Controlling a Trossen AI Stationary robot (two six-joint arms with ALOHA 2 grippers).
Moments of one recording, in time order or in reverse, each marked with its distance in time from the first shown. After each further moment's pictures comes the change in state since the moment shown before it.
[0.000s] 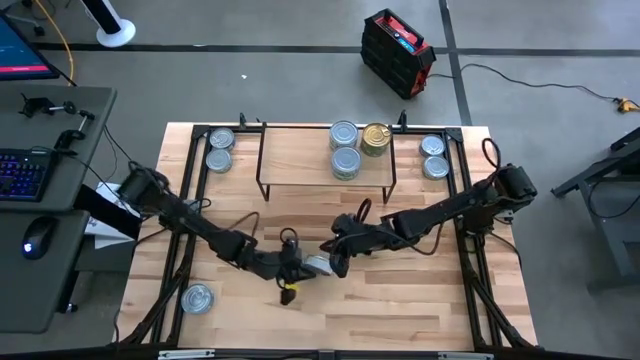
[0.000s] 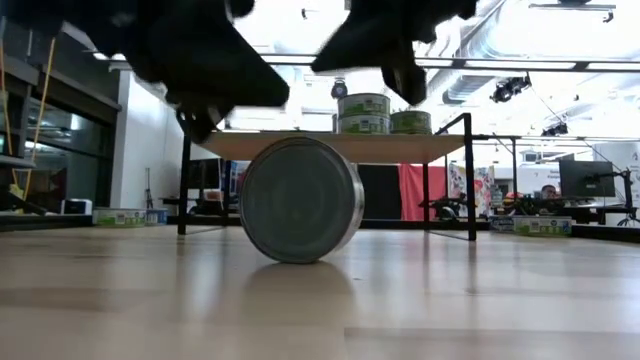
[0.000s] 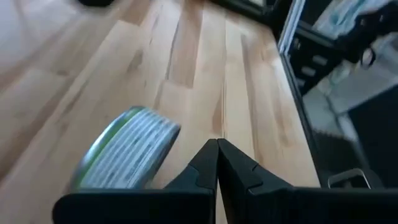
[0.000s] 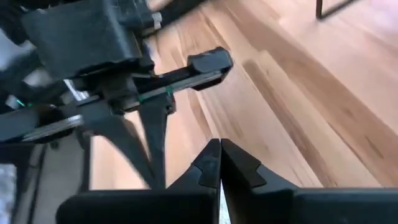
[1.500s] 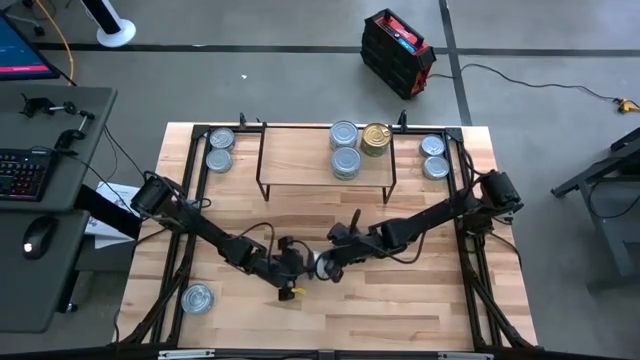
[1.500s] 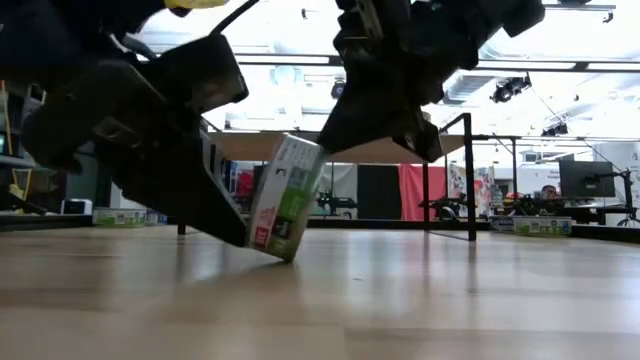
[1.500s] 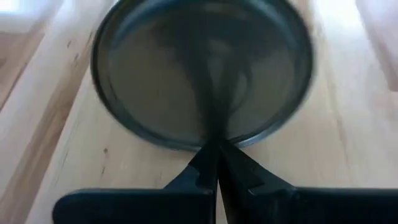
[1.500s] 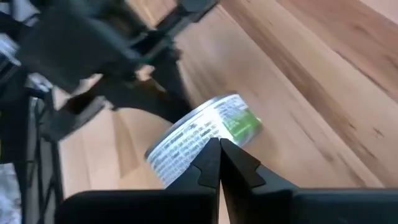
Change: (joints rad) left arm -0.005 0.139 -0.005 -0.174 -0.068 0.150; right arm 0.002 0.139 0.004 -0.038 -0.054 0.173
